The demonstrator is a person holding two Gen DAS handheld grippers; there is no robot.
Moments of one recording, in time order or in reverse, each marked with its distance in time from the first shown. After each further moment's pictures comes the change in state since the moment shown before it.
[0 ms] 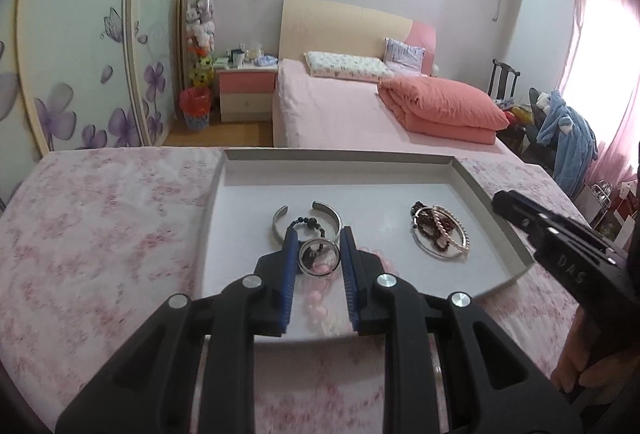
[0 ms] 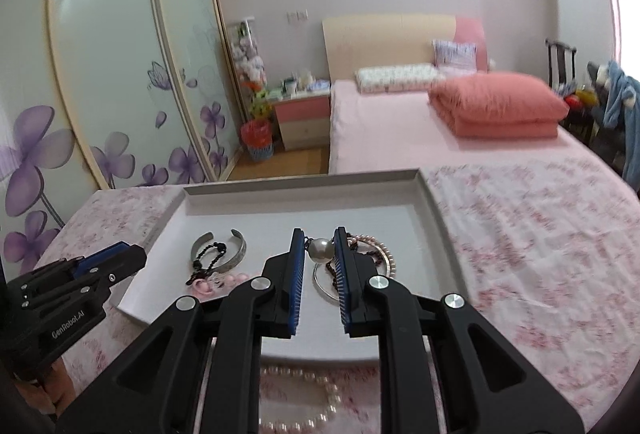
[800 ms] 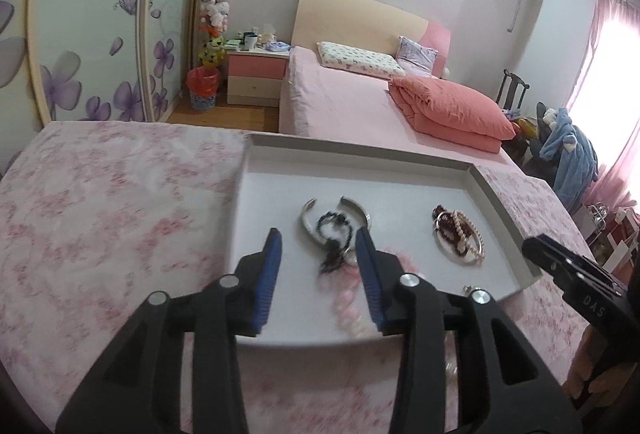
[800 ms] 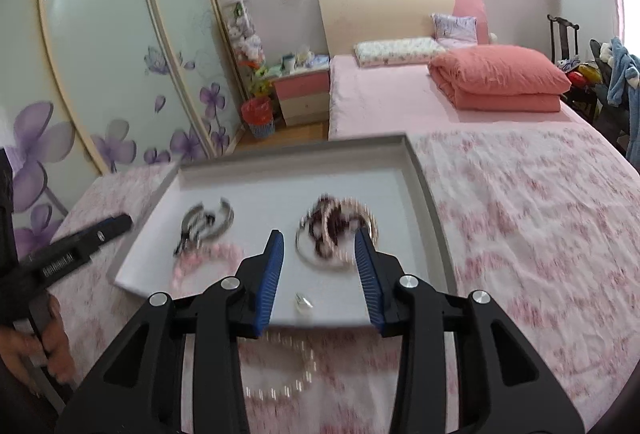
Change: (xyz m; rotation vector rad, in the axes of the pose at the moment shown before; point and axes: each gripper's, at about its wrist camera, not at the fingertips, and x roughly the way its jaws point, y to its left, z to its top) left arm -0.008 0.037 -0.007 -0.090 0.028 -0.004; right arm -0.012 -0.021 -0.015 0.020 0.110 0.024
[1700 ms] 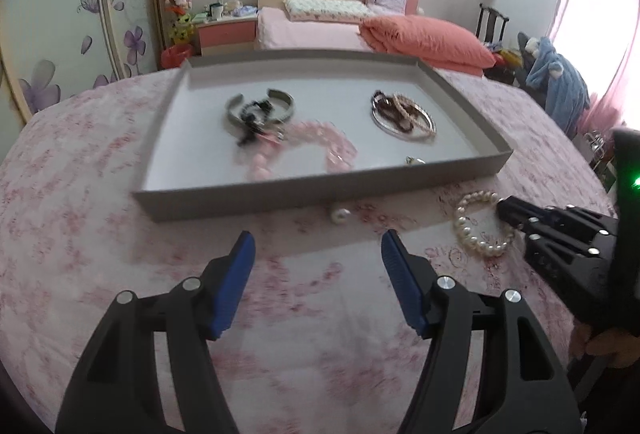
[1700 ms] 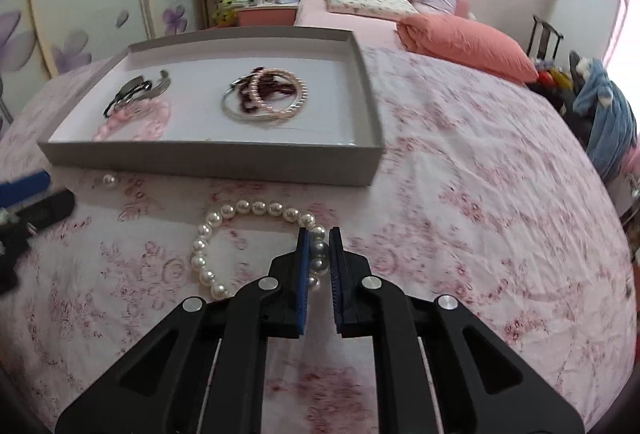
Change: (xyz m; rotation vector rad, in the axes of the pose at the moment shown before) left arm 0.004 -0.076 -0.076 0.153 0.177 0.000; right arm 0.004 -0.025 -0.066 -0.116 0.185 -0.220
